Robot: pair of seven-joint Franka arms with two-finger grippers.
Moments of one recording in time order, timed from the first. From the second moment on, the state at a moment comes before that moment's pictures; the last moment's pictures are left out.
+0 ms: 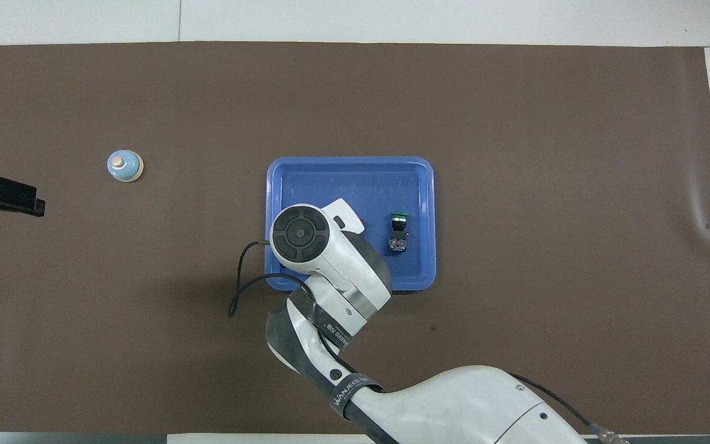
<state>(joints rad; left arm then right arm) 0.02 -0.04 -0.02 -1.66 -0.04 1.56 0.05 0.70 0.55 0.07 -1.66 0.01 2.23 0.91</state>
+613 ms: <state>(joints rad) 0.02 -0.04 -0.02 -1.66 -0.04 1.56 0.05 0.69 0.53 0.06 -1.66 0.01 2.23 0.98</state>
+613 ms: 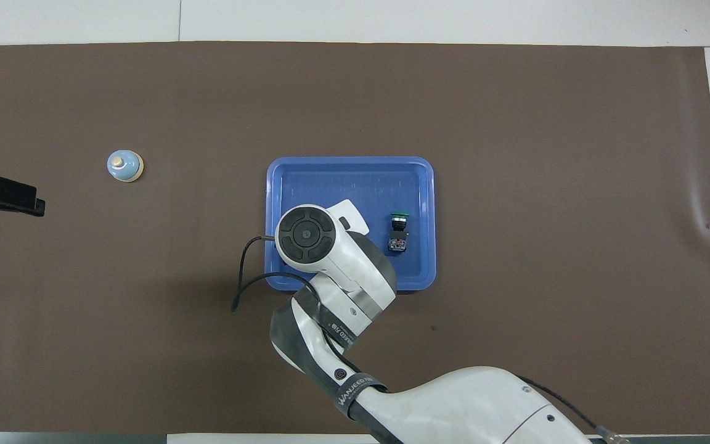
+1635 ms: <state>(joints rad) 0.02 0.08 -0.02 -1.70 -0.03 1.80 0.05 0.15 0.12 0.04 -1.59 0.01 1.66 0.28</state>
